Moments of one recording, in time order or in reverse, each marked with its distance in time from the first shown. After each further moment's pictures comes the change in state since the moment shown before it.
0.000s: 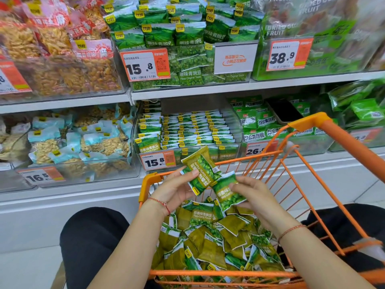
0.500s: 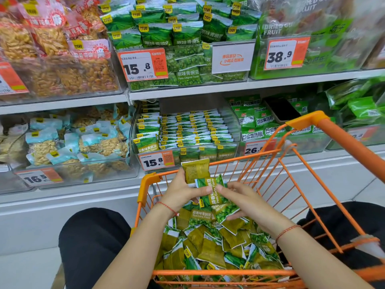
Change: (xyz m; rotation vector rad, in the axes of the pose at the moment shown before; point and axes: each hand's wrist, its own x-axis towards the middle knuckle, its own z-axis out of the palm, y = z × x) left_hand -0.004 -0.008 0.022 0.689 0.213 0.080; right_hand -0.008 0.002 0.010 -0.197 -0.178 -0.002
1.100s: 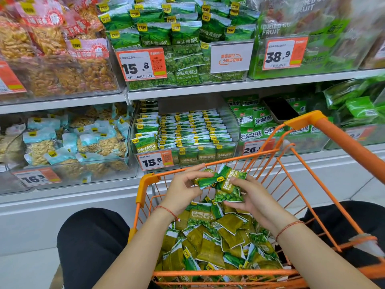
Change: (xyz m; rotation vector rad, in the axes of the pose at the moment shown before) left_hand 0.002 -0.010 0.006 -0.062 -0.029 0.327; right_hand 0.016 0.007 -0.011 0.580 0.127 0.116
